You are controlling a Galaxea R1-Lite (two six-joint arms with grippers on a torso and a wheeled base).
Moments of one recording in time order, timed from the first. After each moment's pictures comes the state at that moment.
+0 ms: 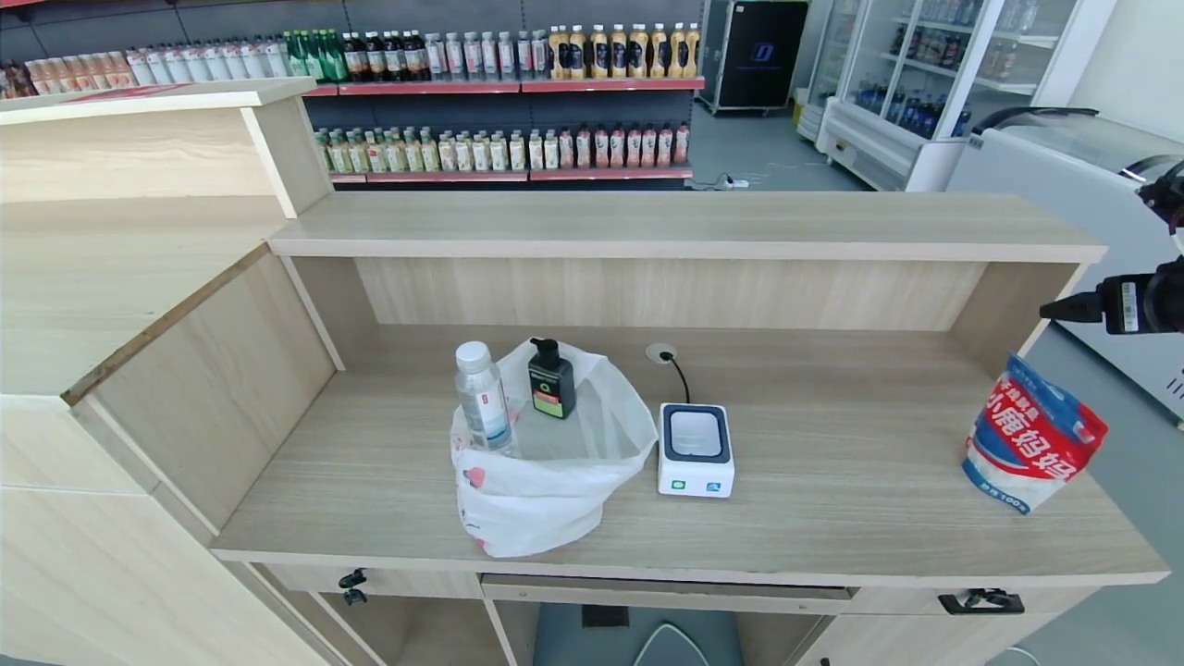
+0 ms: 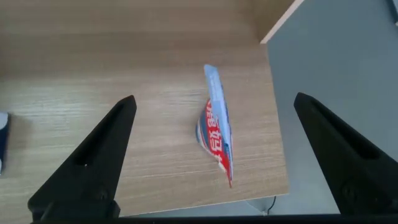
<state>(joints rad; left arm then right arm) -0.01 0.00 0.00 0.00 -0.04 -0.01 -0.36 1.72 -1.36 0.12 0.10 -0.25</state>
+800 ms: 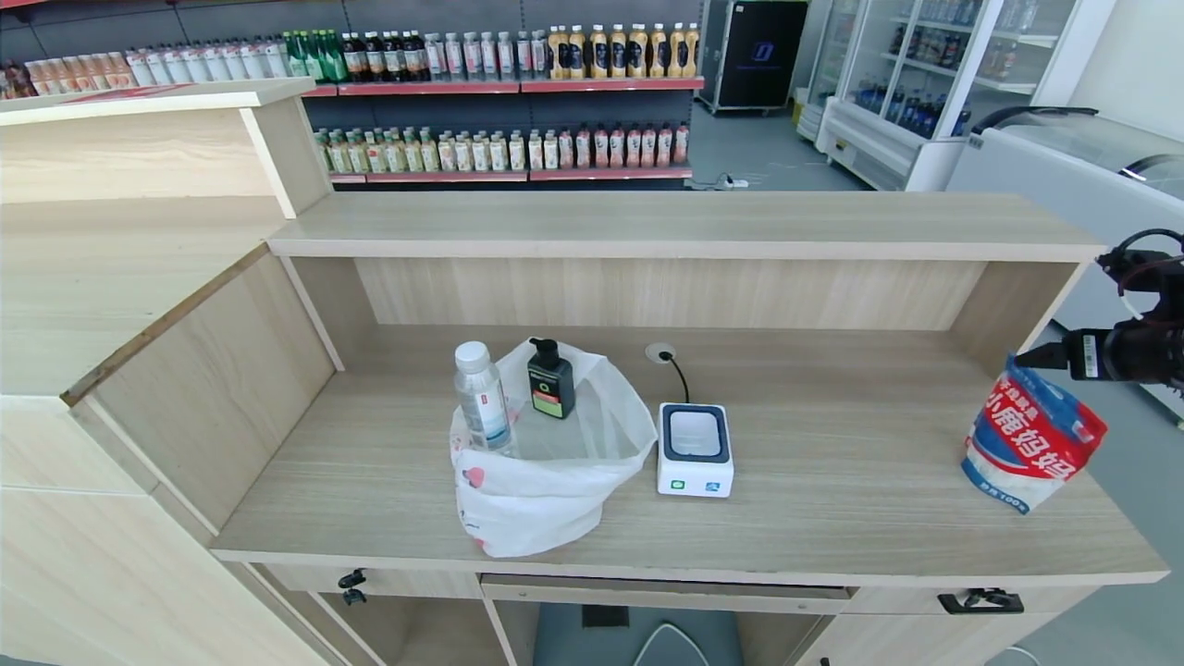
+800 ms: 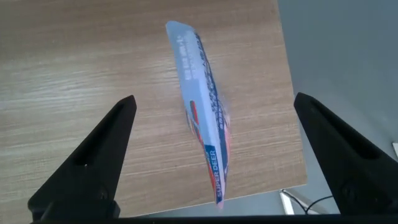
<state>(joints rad) -0.01 0.00 0.00 0.00 -0.04 -0.01 -0.40 1.91 -1.34 0.04 0.14 -0.22</state>
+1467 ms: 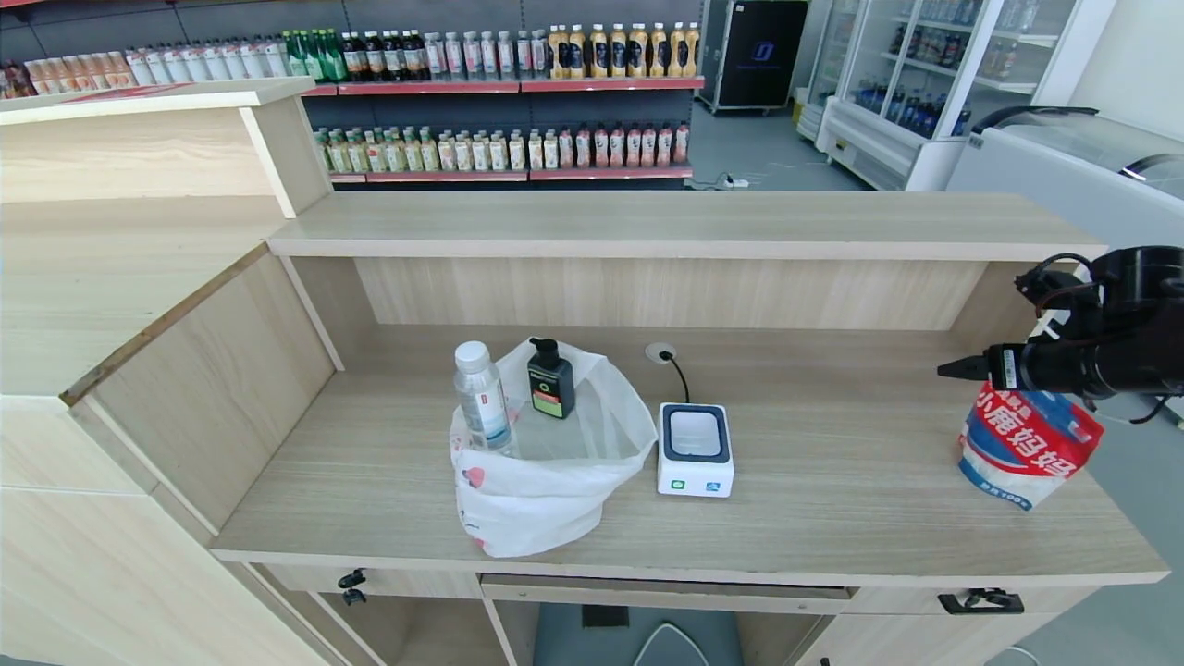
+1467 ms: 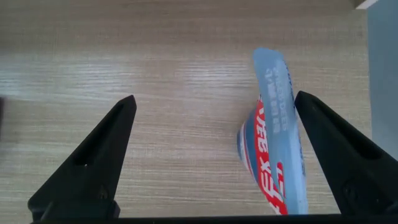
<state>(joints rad) -0.01 0.00 0.00 0.00 -0.04 -0.01 -0.31 2.03 -1.33 -0.08 0.25 -0.22</state>
